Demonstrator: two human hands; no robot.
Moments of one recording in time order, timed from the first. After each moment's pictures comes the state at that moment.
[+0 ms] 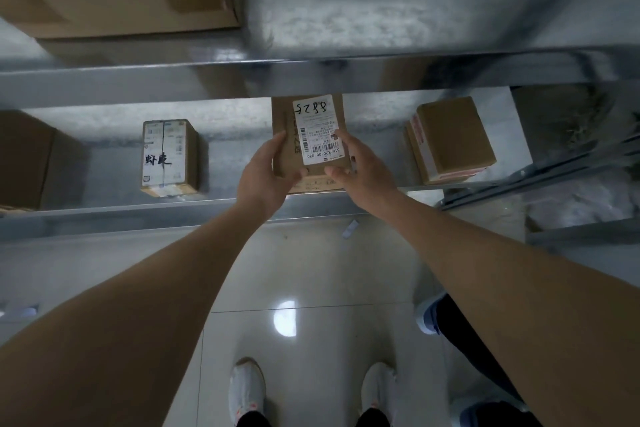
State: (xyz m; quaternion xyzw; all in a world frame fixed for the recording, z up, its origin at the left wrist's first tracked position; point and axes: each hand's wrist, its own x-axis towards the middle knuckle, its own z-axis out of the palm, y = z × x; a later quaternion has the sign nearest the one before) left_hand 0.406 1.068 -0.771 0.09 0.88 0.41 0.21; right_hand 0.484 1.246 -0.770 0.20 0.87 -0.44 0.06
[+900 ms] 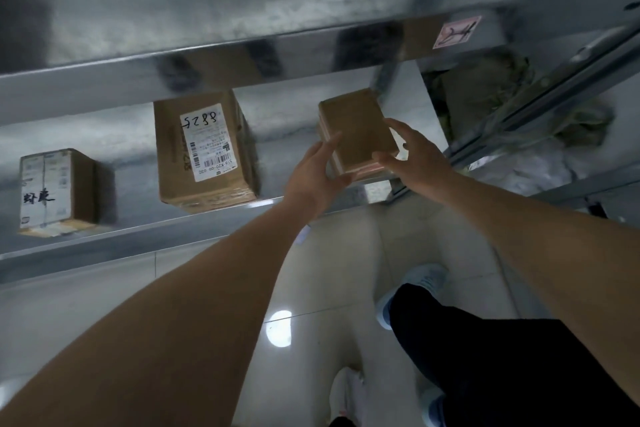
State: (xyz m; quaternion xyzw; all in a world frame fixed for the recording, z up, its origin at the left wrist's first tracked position) left_hand 0.494 1.287 -0.785 0.27 0.86 0.33 0.26; right_hand 0.594 1.465 -0.757 0.28 0.88 -0.37 0.06
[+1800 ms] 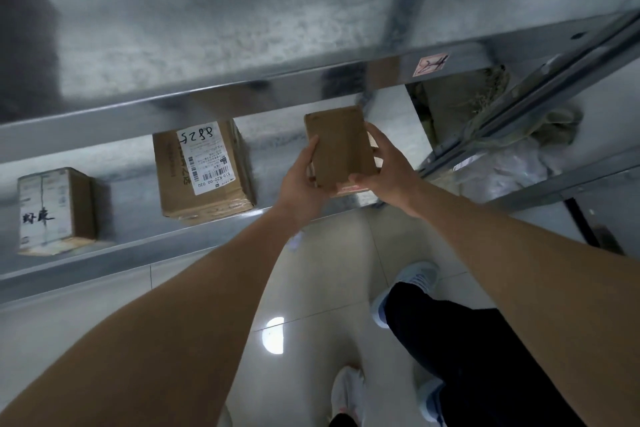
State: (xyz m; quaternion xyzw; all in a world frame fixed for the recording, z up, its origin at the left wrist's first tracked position) left_hand 0.497 1.275 -0.770 0.15 0.75 0.54 0.35; right_hand 0.587 1.426 -0.733 0.32 0.78 -0.54 0.06
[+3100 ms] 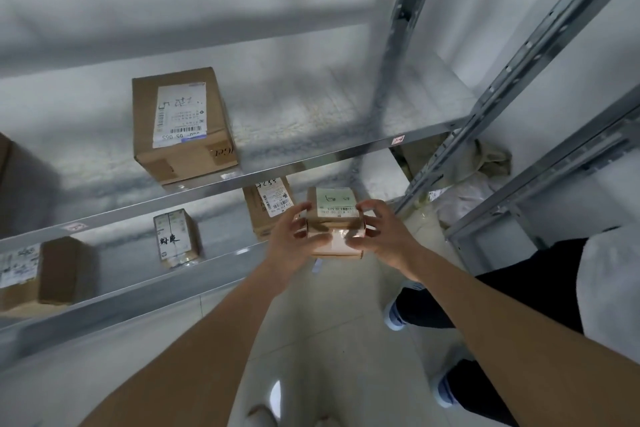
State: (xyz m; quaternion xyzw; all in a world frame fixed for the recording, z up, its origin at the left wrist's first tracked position) left_hand 0.547 1.073 -0.550 0.09 0.69 0.60 0.39; right_hand 0.675 1.229 -0.529 0.37 0.66 -0.66 0.01
